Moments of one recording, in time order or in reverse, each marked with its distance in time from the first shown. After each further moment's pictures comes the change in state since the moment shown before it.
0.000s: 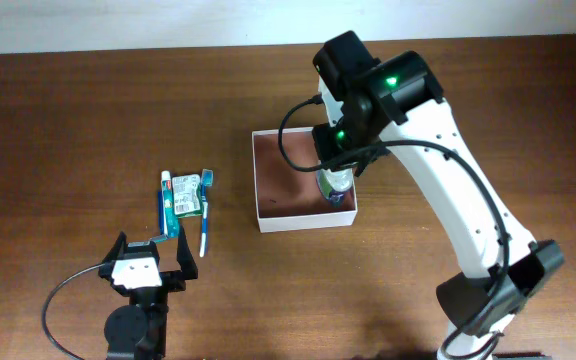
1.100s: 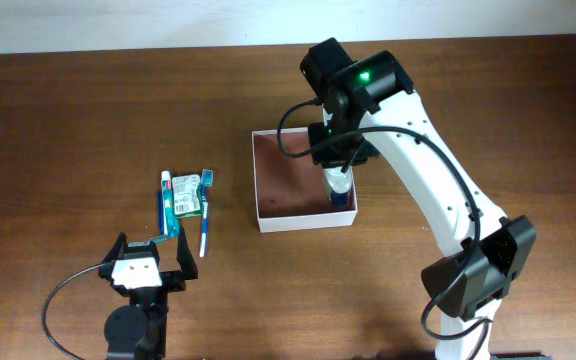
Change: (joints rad) left arm 0.000 0.000 0.000 0.000 0.000 0.000; right arm 0.000 0.095 -0.011 0.026 0.061 0.145
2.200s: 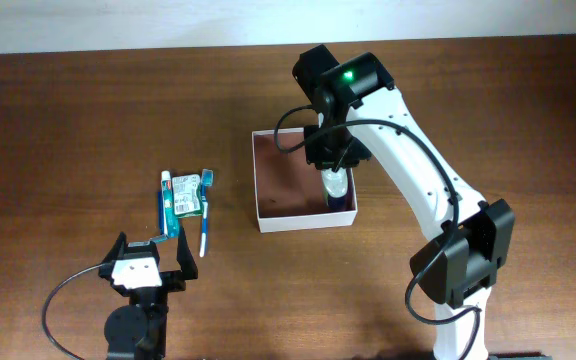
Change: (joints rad) left arm 0.000 0.000 0.000 0.000 0.000 0.000; right arm 0.000 0.080 0.000 0.012 0.000 0.061
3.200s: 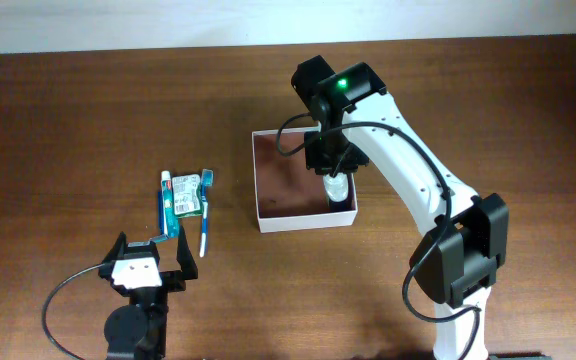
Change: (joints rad) left arm 0.000 0.000 0.000 0.000 0.000 0.000; right arm 0.000 0.002 -0.097 0.071 0.023 0.023
